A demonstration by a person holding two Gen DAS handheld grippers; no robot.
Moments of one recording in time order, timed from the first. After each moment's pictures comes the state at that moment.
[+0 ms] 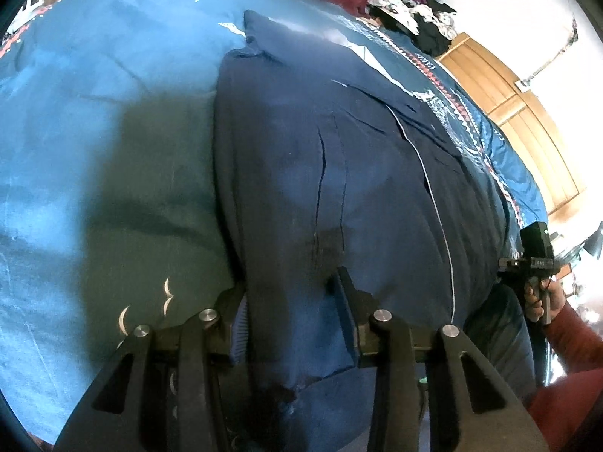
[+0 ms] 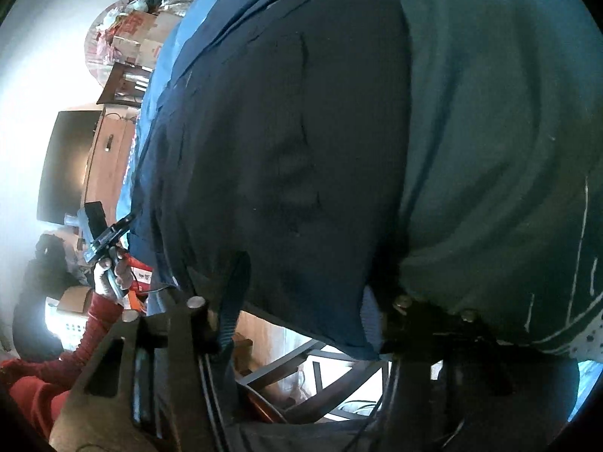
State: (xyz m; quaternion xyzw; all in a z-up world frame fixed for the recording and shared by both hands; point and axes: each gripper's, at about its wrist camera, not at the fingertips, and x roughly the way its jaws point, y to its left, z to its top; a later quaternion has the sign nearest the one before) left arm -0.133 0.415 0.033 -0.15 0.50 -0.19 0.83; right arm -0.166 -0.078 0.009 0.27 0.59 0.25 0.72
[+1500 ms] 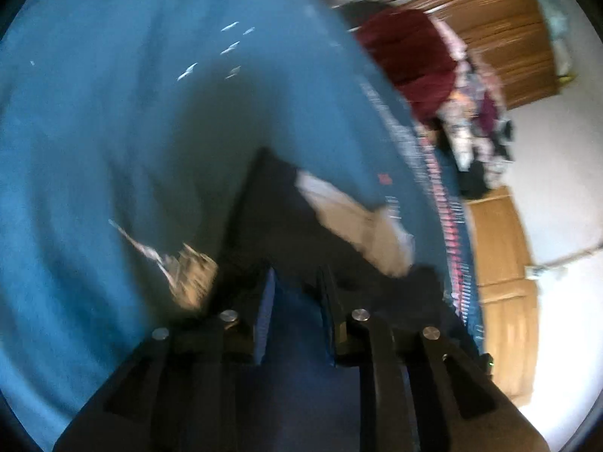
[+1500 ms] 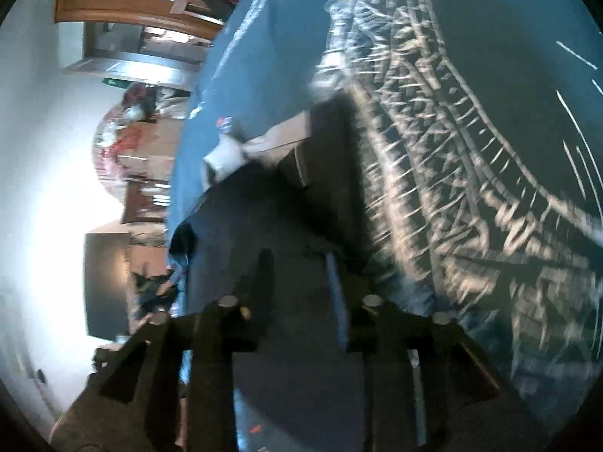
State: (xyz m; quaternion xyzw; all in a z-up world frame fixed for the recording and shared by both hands) left arm 0.215 0.426 0.041 -0.38 0.46 -0.09 0.79; right arm 0.142 -0.171 0.043 0.42 0.51 0.20 0.73
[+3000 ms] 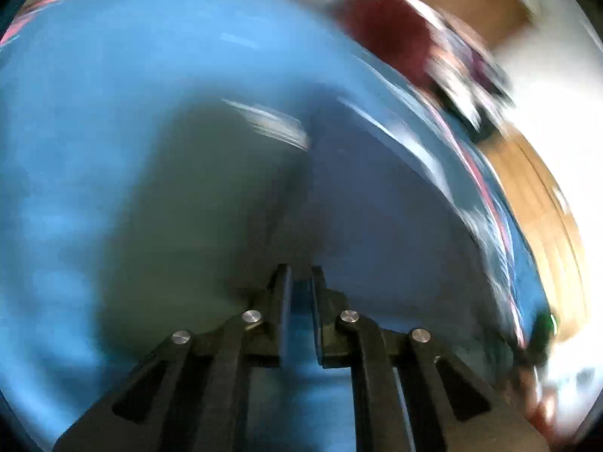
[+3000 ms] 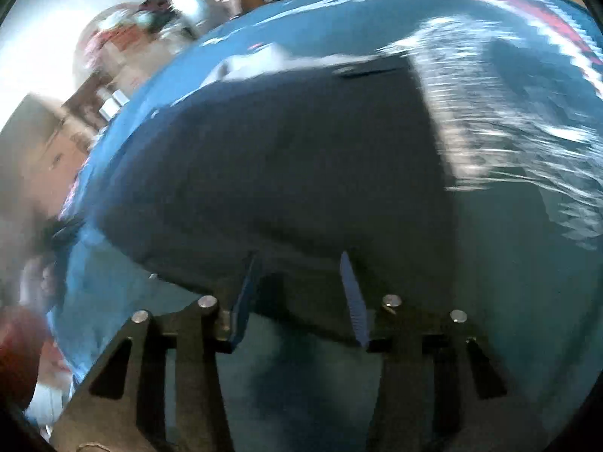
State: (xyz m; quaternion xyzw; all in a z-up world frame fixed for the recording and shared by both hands) left arm 0.019 0.499 0.030 -0.34 0.41 -0.03 0.85; right arm -0.013 -0.082 0.068 0.13 0.47 0.15 0.86
